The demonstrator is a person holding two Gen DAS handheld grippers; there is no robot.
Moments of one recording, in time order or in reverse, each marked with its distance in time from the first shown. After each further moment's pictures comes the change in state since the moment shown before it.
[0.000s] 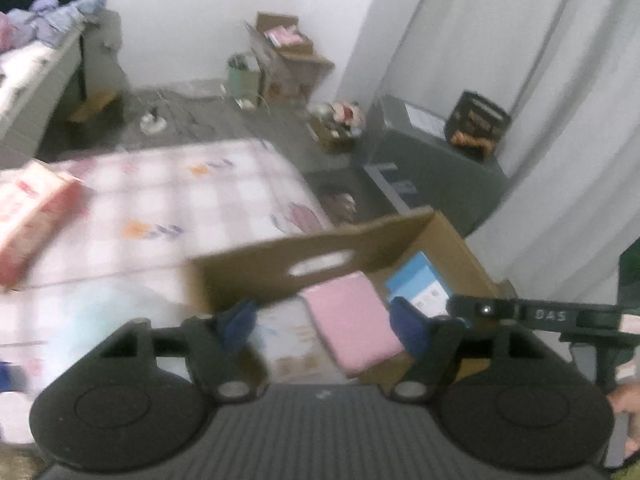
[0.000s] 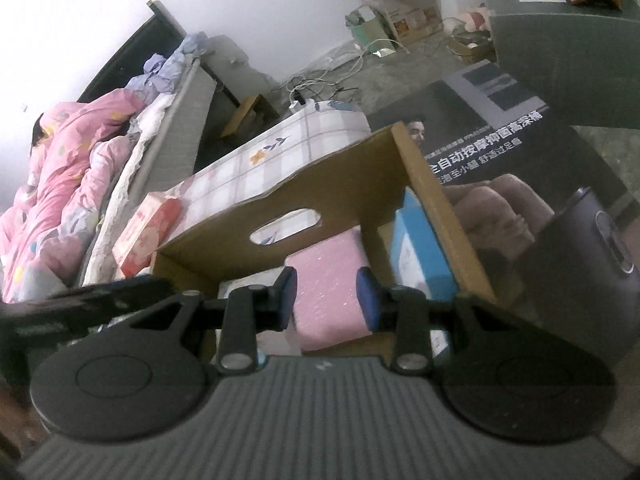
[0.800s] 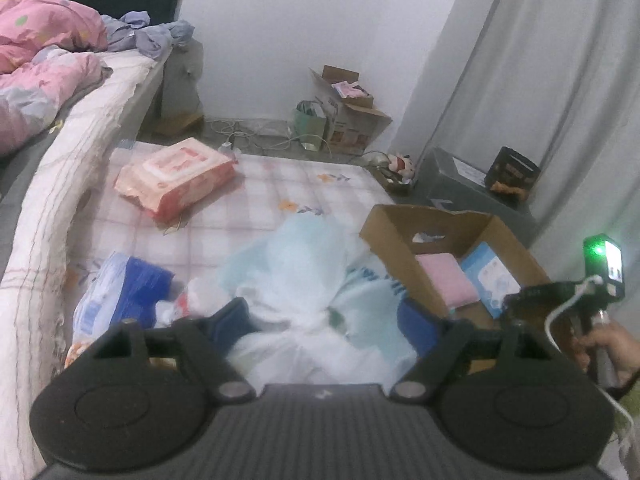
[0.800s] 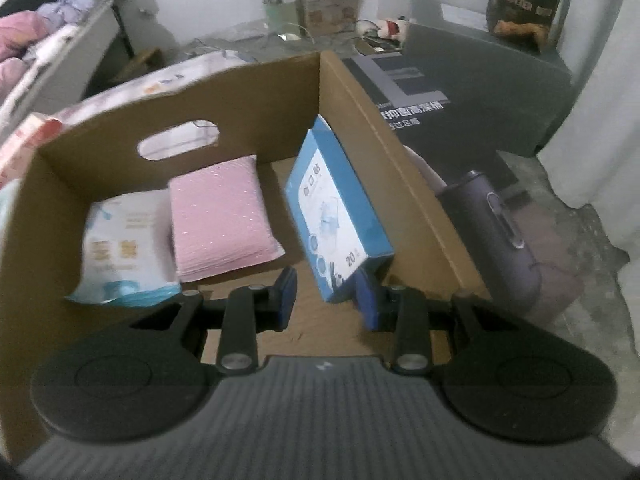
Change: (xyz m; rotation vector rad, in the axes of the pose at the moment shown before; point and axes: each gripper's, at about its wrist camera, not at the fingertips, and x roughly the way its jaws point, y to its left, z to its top) left arm -0.144 0.122 -0.125 -0.095 -0.163 0.084; right arm 0.033 0.023 -0.058 -0.160 0.028 -0.484
